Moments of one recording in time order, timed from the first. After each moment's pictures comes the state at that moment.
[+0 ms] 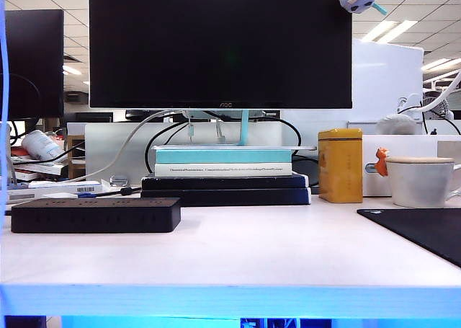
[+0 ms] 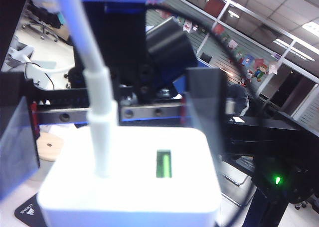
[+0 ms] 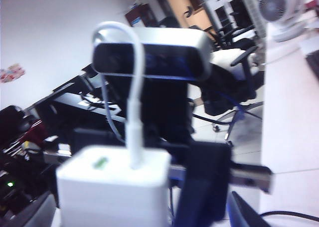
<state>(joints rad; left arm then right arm) -0.32 1.18 0.92 0.51 0.96 -0.65 0.50 1.89 1.66 0.86 -1.41 1.07</state>
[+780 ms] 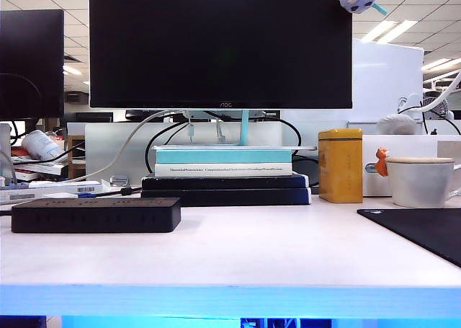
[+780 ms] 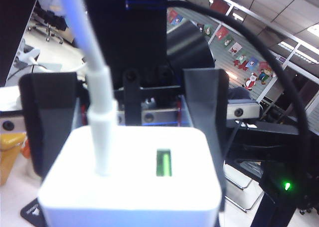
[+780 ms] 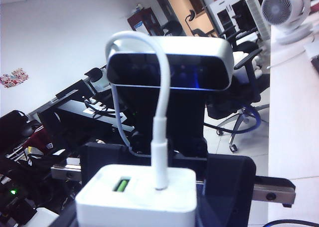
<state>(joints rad) -0.32 1.18 0.92 0.51 0.95 -0.65 0.53 1.88 1.66 0.85 -1.38 1.09</state>
